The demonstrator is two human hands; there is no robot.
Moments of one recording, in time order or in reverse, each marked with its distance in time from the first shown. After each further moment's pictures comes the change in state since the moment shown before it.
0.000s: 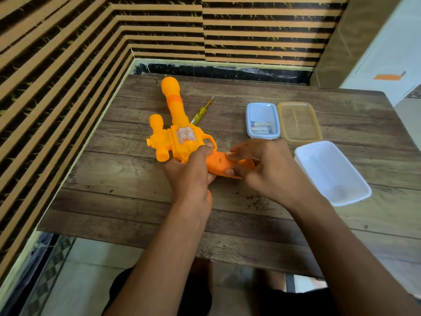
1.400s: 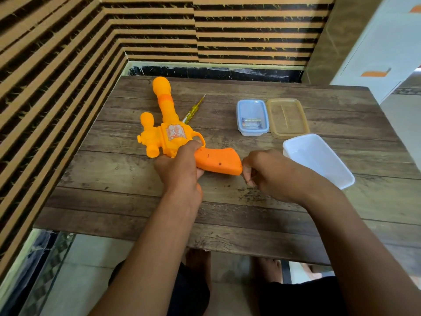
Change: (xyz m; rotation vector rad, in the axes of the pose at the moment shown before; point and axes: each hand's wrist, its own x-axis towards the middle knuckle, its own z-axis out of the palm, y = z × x) left_hand -0.002 0.002 0.001 0.029 0.104 -0.032; right_hand -0.017 0.006 -0.030 -0.215 -0.503 0.166
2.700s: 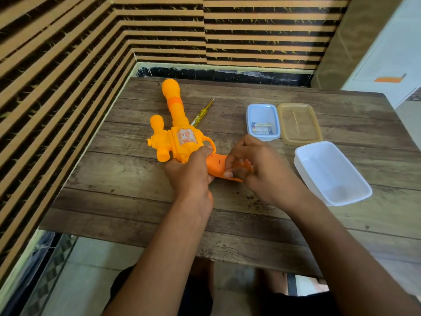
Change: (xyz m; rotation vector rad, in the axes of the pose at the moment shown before) left_hand 0.001 -0.004 0.000 -0.021 -0.033 0.041; right_hand 0.033 -0.016 0.022 0.285 0.371 -0.196
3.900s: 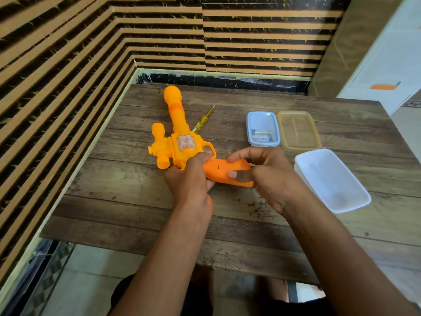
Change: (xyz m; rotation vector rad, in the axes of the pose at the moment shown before) left_hand -0.003 0.009 0.001 -0.053 0.004 -0.060; right_hand 0.004 0.000 0.009 0.771 0.147 0.556
